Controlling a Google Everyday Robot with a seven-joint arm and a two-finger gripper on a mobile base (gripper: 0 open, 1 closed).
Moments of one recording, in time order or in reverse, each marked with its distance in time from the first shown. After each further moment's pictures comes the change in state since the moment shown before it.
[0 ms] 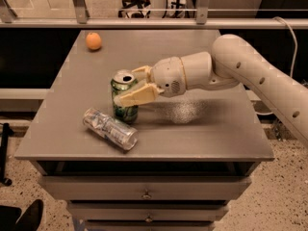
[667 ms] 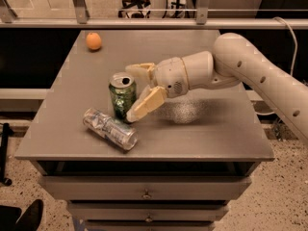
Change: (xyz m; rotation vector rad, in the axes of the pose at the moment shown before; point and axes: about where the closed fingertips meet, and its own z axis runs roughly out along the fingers) arm 0.004 0.004 -0.004 -0.024 0.025 -0.023
